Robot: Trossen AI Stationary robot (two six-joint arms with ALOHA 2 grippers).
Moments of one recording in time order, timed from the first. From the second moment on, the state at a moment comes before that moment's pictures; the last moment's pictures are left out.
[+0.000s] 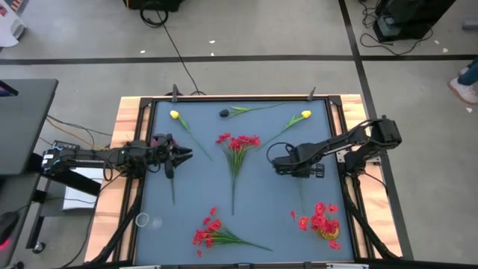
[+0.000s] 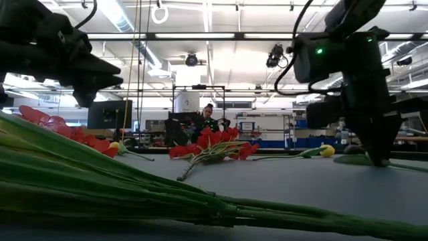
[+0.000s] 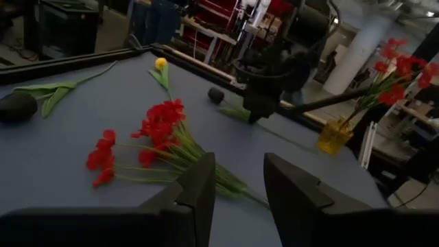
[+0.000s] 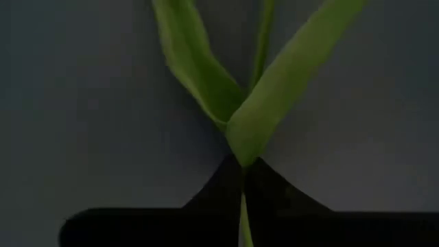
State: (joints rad) left arm 0.04 0.28 0.04 0.17 -0.11 -0.43; right arm 0.06 1.60 0.82 -0.91 0.03 1.81
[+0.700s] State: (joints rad) left arm 0.10 0.90 0.46 0.20 0.11 -0.33; right arm 0.08 1.28 0.90 0.00 0.43 0.75
